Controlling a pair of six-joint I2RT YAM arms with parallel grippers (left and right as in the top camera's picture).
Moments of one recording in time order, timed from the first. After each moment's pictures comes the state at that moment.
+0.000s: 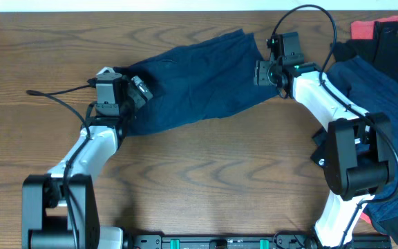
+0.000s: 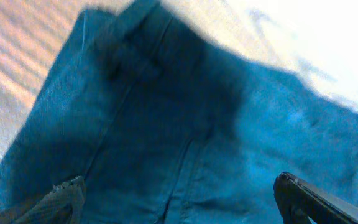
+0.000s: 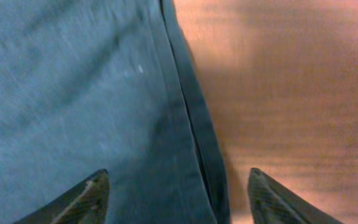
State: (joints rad) left arm -0.03 1.60 0.81 0.02 0.04 -0.71; right arm 0.21 2.01 1.39 -0.35 0.02 0.23
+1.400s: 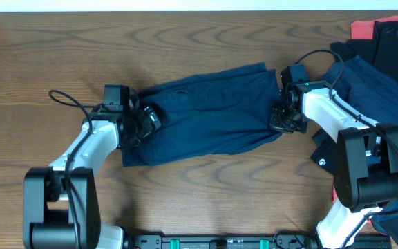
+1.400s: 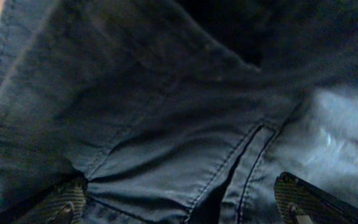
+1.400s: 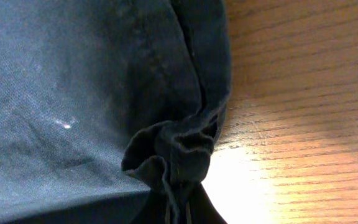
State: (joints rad) left arm -0.03 1.63 0.85 -0.49 0.23 -0.63; right arm 0.16 1.91 1.17 -0.77 -0.07 0.39
